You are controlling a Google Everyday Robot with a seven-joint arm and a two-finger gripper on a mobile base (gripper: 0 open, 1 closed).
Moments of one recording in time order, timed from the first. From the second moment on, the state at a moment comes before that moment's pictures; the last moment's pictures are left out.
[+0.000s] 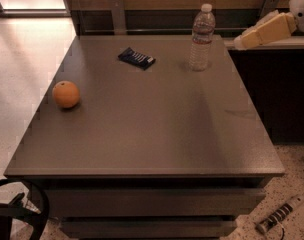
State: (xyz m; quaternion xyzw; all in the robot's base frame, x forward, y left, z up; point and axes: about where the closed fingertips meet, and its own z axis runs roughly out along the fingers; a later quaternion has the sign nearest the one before) arm 0.607 -0.250 1.029 -0.38 0.76 0.02 0.52
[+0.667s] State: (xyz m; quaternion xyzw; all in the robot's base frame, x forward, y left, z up) arm 0.615 -0.249 1.025 -0.38 0.76 0.03 0.53
